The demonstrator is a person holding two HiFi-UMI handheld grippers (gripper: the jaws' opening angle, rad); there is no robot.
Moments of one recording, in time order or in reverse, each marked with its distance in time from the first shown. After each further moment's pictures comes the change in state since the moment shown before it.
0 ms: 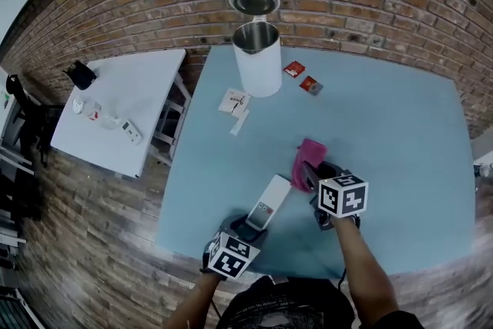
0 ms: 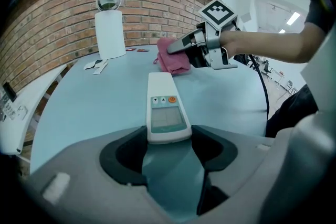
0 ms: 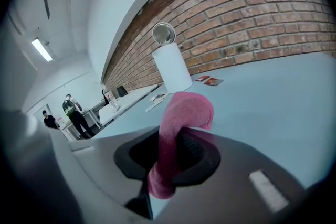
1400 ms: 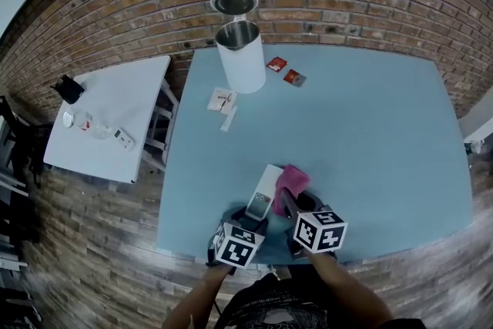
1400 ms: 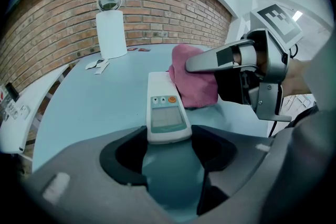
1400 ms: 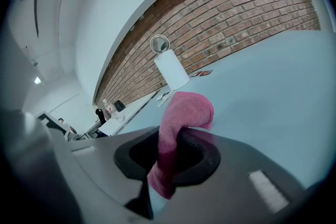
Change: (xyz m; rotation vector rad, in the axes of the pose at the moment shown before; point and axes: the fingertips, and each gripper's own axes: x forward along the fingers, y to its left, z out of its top) left arm 0.001 -0.001 0.002 -0.004 0.013 0.021; right arm -0.044 0.075 -0.073 0.219 -0.140 -0.066
